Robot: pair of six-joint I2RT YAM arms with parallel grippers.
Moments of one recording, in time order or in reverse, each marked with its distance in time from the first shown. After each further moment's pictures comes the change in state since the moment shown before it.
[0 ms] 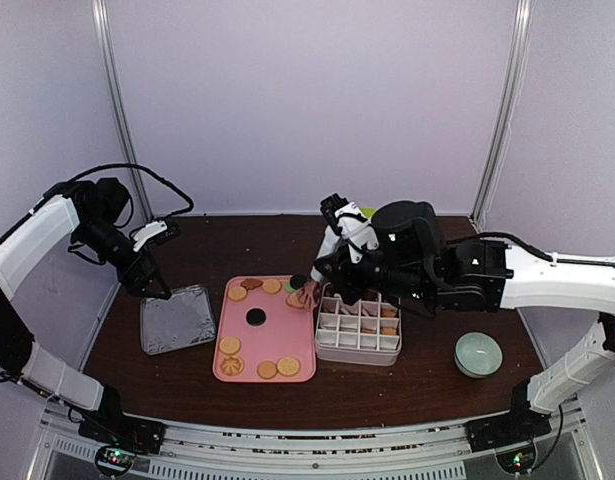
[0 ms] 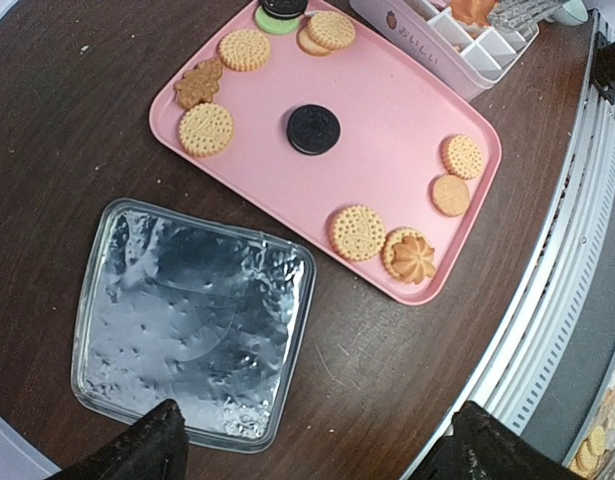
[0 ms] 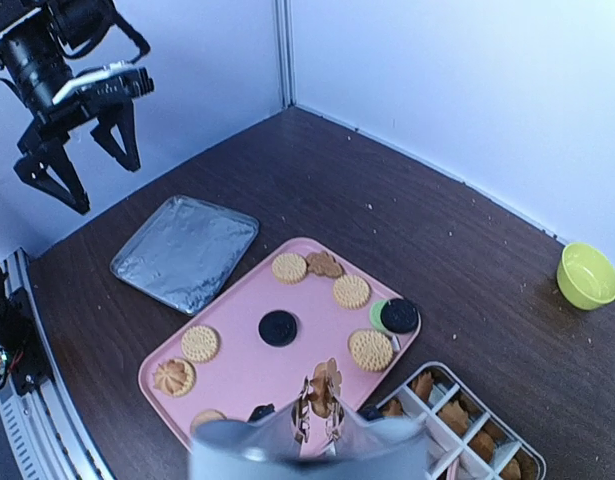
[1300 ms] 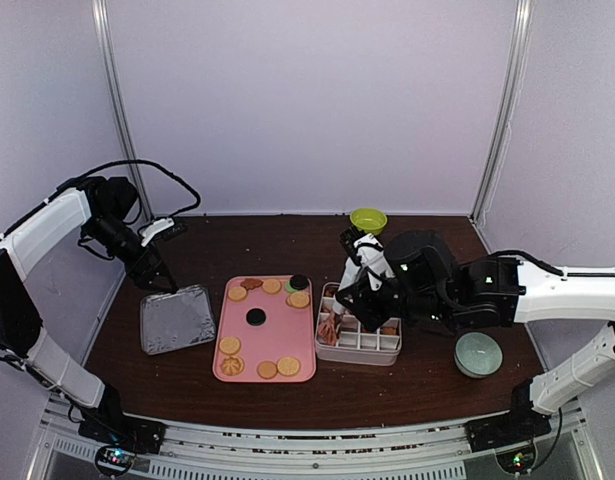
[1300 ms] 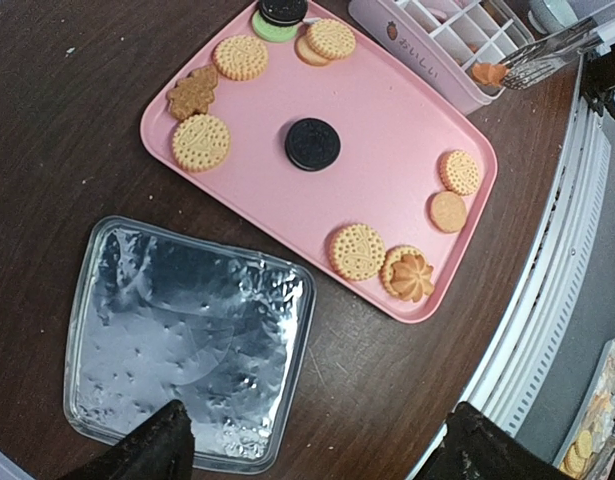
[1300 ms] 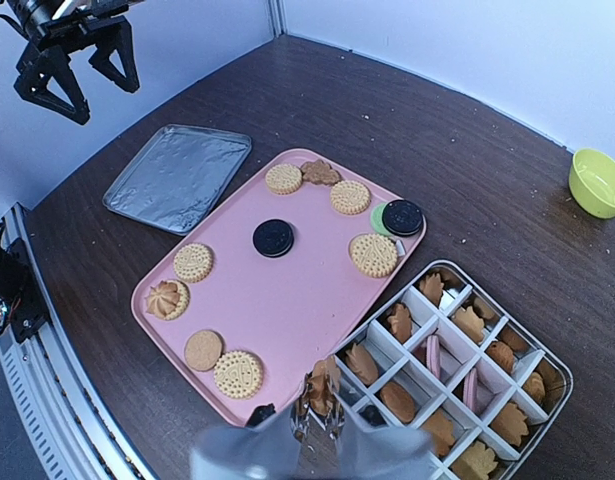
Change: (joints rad) left arm 0.001 0.113 0.052 0.006 0.043 -0.001; right arm -0.002 -0.113 -0.178 -0.103 -0.037 0.138
